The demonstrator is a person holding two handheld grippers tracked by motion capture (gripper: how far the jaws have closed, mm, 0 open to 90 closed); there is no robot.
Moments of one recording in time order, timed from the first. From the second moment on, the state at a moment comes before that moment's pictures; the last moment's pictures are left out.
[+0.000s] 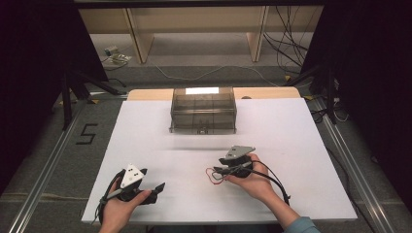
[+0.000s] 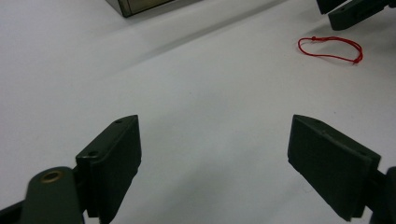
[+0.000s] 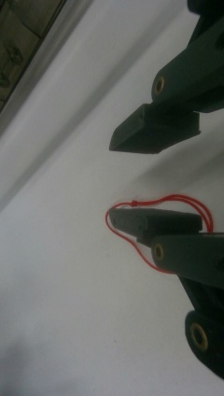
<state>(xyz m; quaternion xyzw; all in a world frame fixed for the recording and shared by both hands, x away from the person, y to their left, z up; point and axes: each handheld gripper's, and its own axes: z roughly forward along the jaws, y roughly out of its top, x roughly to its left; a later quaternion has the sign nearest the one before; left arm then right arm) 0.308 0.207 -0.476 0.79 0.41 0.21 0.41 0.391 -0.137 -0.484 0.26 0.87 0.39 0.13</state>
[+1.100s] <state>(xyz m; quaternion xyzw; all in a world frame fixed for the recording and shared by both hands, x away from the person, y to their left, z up) 0.309 0.207 -0.478 0.79 0.41 0.21 0.41 0.399 -0.117 -0.495 0.25 0.88 0.38 0.11</state>
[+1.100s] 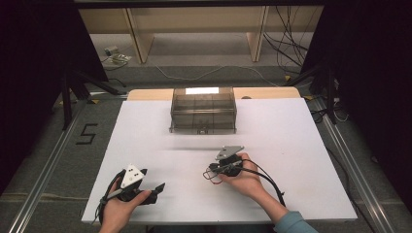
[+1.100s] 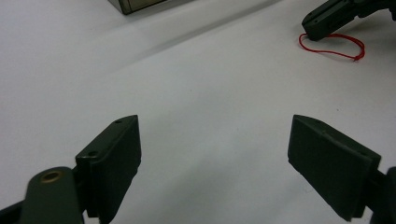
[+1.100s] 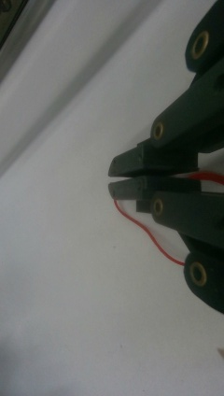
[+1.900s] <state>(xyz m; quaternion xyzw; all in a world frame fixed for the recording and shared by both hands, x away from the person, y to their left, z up) 0.309 0.207 -0.478 0.79 0.41 0.21 0.41 0.398 -0.132 -0.470 0.27 0.86 0.42 0.13</state>
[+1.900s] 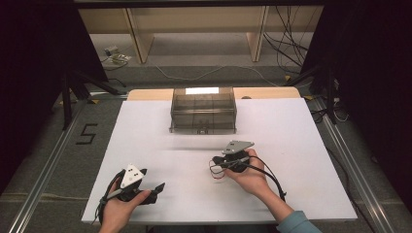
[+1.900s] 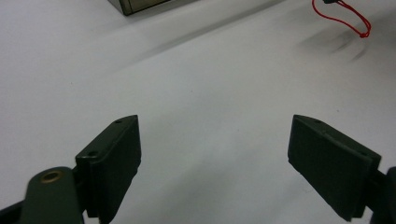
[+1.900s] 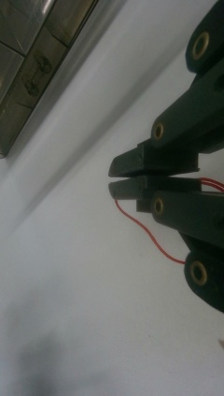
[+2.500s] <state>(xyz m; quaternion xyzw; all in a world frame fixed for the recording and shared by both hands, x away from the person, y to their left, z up) 0.308 0.207 -0.478 0.79 0.41 0.21 0.41 0.399 -0.138 -0.455 0.28 0.84 0.43 0.14</state>
